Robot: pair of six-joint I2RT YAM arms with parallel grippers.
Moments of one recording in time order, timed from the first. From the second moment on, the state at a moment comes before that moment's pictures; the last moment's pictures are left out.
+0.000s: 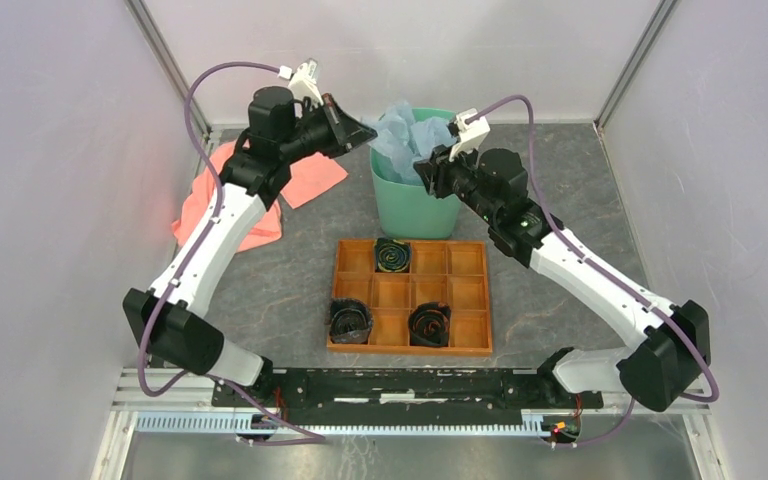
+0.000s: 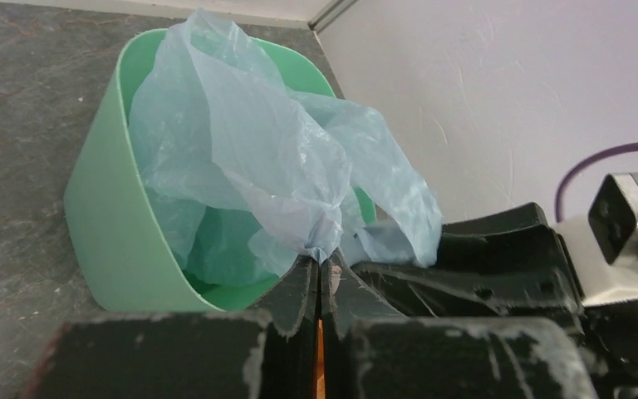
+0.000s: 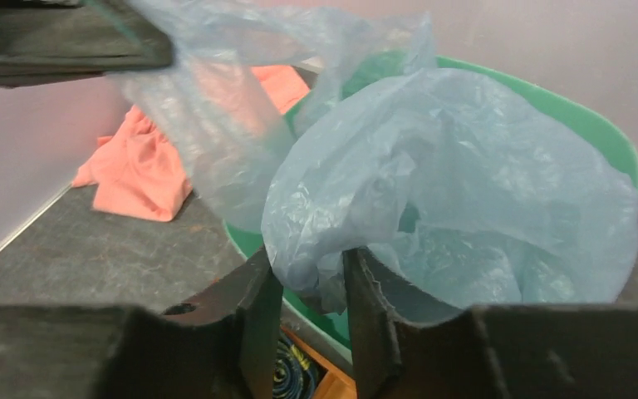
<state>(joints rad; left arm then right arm) -0.37 1.48 1.55 -0.29 0.41 -0.66 0.64 1.31 1.14 0.07 0.01 0.14</state>
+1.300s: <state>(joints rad) -0.35 1.19 1.35 -0.51 -0.20 -0.39 0.44 1.12 1.15 -0.26 0.62 -0.13</state>
